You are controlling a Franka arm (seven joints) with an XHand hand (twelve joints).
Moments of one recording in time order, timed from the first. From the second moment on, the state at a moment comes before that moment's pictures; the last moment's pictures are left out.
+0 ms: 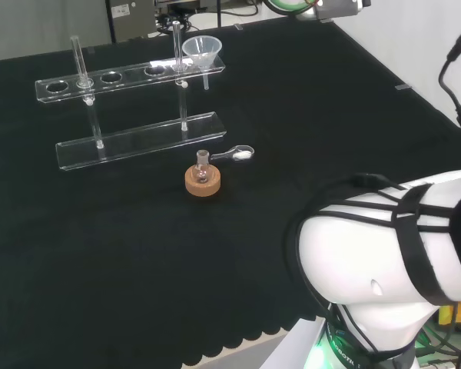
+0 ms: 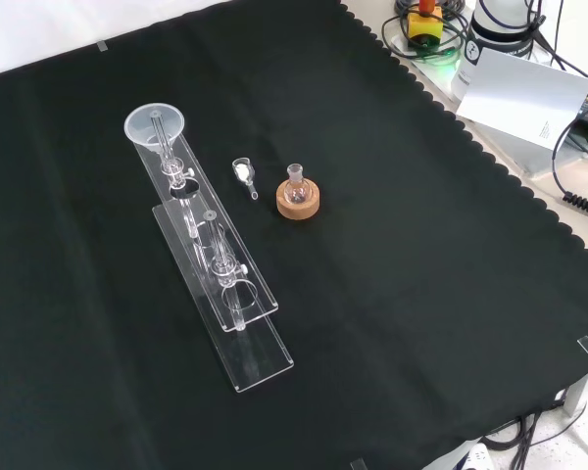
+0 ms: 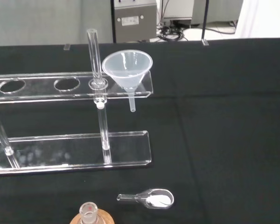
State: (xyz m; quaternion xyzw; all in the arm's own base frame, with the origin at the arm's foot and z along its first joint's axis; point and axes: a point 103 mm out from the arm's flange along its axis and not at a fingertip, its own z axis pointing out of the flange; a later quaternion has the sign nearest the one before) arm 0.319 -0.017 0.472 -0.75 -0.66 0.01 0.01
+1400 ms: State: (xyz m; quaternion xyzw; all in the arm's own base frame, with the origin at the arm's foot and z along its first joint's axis) arm 0.469 -0.081 0.385 -0.76 -0.65 0.06 0.06
